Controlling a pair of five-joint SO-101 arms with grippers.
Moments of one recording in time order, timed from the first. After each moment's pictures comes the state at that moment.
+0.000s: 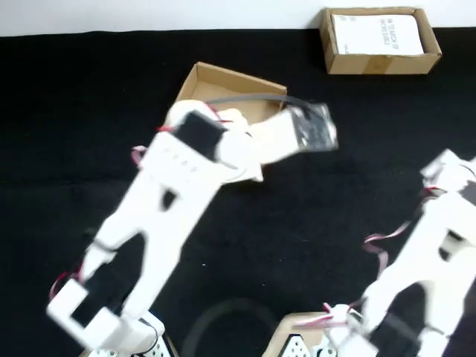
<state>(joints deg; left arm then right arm) 28.8 -5.6 -20.3 95.4 -35.8 26.9 -24.4 25.2 50.4 -11.5</state>
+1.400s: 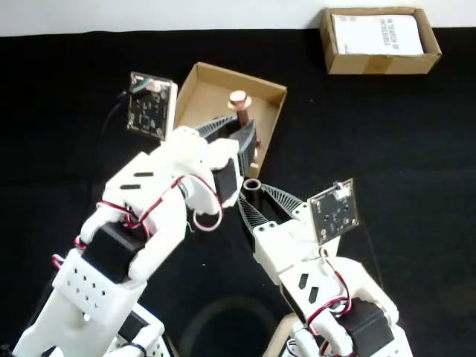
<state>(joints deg) 28.8 -52.1 29.4 39.5 24.4 -36.5 -89.8 60.0 53.0 -6.1</state>
